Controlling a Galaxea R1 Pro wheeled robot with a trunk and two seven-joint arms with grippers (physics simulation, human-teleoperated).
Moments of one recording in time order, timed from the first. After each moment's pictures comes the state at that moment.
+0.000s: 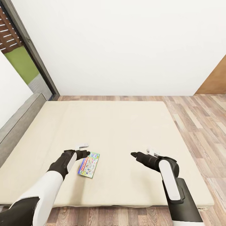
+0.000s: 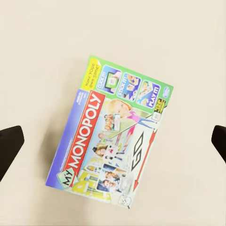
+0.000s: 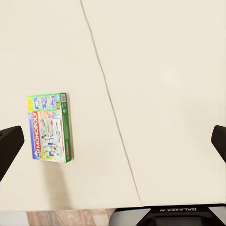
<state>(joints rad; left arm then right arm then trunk) -0.88 -0.03 0.12 -0.52 0.02 0.50 -0.03 -0.43 0.11 -0.04 -1.55 -0.70 0.99 -0.38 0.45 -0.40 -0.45</state>
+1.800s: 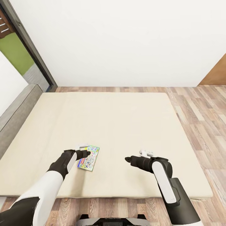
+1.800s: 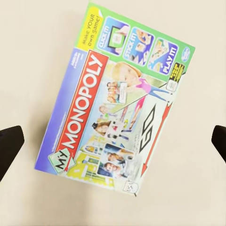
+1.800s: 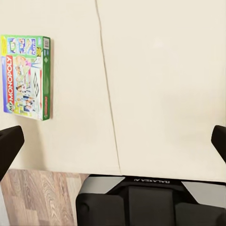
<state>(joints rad) -0.88 -0.04 0.12 -0.52 0.02 0.50 -0.04 -0.43 0.07 0.13 -1.56 -0.68 1.04 -0.39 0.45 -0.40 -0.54</state>
